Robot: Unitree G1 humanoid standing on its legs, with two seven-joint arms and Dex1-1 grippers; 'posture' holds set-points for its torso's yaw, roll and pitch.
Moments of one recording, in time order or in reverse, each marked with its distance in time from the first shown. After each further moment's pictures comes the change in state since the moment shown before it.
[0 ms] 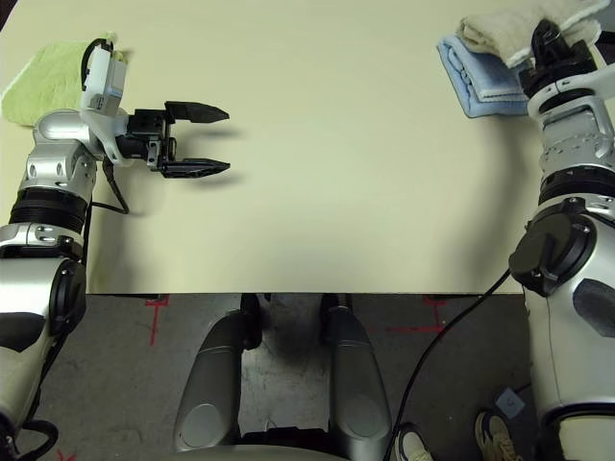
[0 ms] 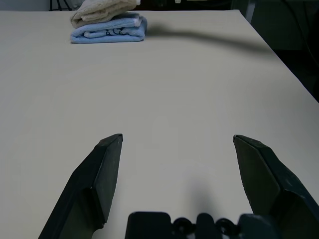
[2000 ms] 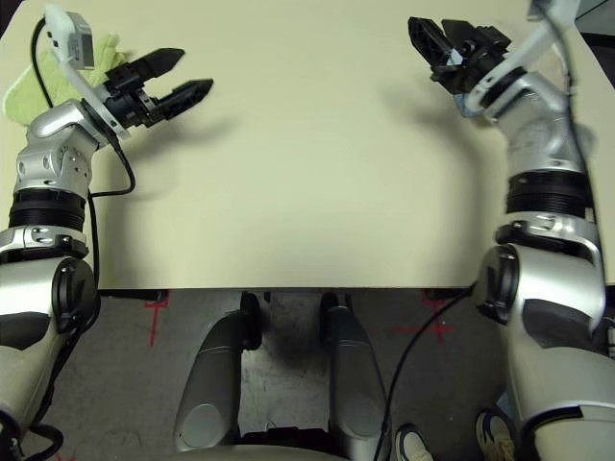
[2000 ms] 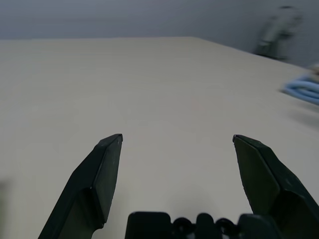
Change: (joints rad) left arm 0.007 -0.067 0.237 -0.017 -0.007 0.098 0.870; right arm 0.076 0.210 0.315 -0.321 -0.222 -0.182 -0.039
